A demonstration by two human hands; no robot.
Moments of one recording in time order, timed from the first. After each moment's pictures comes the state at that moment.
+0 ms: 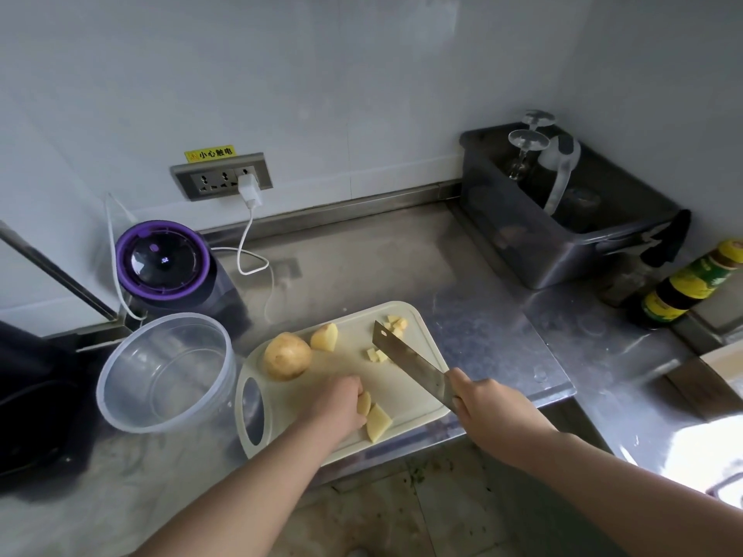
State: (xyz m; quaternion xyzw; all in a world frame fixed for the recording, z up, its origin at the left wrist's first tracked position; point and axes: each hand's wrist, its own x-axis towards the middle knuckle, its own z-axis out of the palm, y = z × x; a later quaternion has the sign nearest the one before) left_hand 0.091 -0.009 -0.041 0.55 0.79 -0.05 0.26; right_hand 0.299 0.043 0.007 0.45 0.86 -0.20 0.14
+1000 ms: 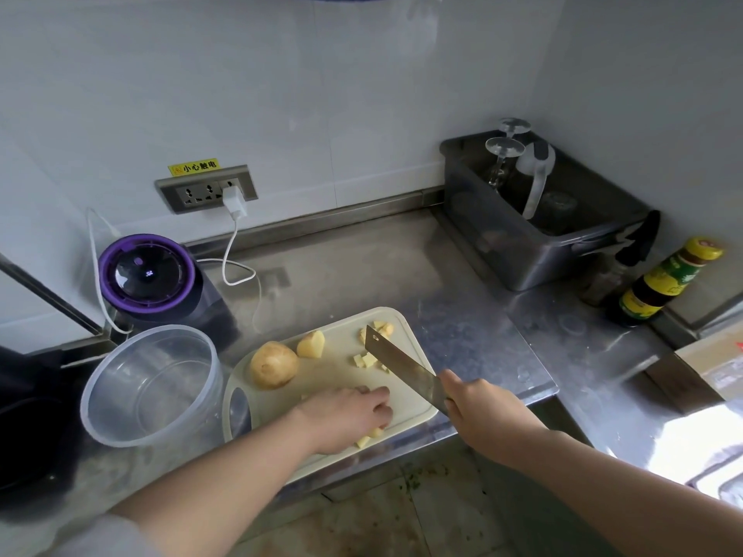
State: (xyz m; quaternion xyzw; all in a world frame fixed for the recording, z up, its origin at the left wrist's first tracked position) left_hand 0.097 -0.006 -0.019 0.86 0.47 -0.20 0.11; right_hand 0.307 0.044 0.016 0.46 0.85 -0.20 0.14
